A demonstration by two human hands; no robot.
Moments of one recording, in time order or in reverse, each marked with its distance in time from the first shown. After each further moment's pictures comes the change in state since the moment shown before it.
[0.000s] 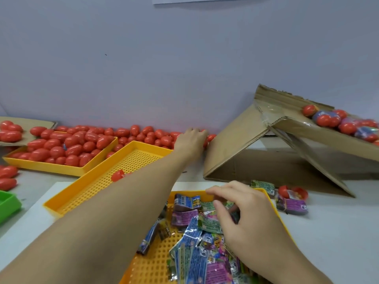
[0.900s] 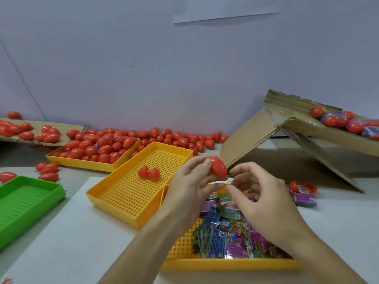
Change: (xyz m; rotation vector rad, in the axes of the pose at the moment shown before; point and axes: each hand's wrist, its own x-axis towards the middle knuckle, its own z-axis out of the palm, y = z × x) left_hand -0.191 0.040 -0.080 -2.031 0.103 -0.368; right_hand -0.003 -0.013 -0.009 0.247 0.110 0.061
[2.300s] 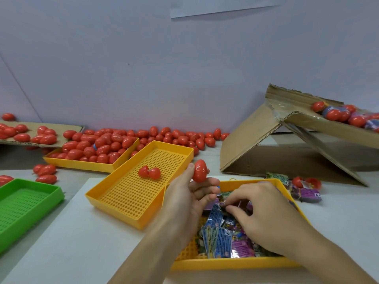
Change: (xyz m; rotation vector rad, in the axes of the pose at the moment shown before) left_hand -0.010 -0.005 -0.004 -0.068 0.264 -0.167; right_hand -0.004 0.001 0.003 -0.476 -0.239 -0.061
